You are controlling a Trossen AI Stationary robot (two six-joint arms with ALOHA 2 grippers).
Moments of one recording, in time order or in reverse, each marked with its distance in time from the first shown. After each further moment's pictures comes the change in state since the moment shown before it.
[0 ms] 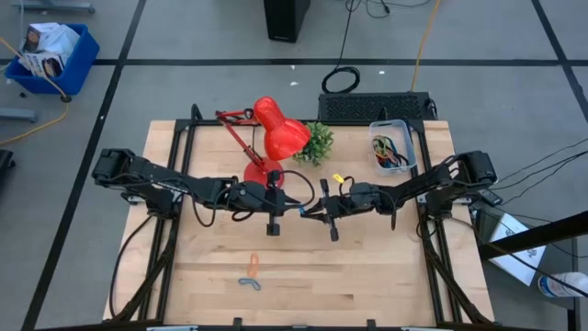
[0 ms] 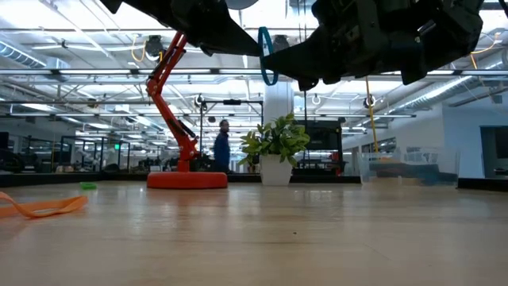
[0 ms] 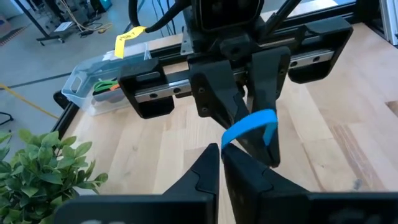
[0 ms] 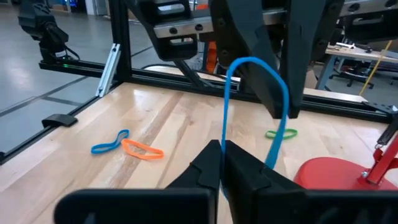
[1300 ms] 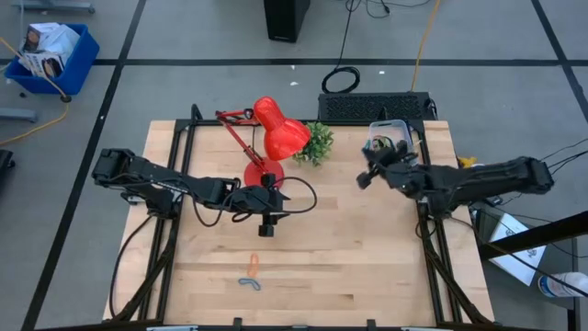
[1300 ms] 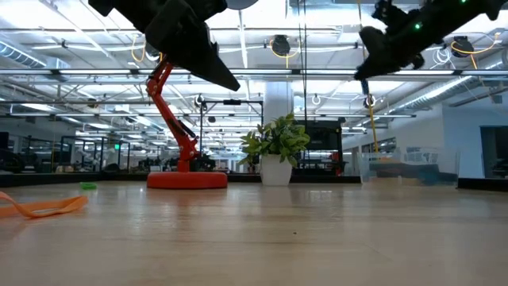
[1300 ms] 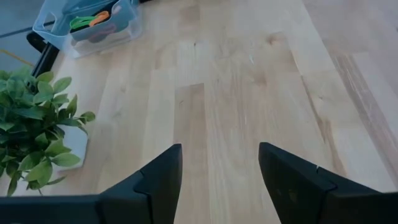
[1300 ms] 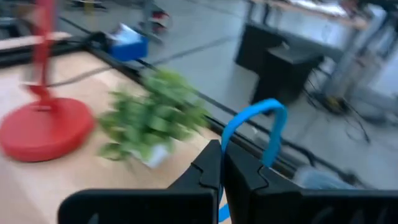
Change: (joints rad) left arm 0.001 -0.001 0.000 -0.235 0.000 -0.046; right arm -0.084 -0.738 0.000 -1.131 0.965 0.392
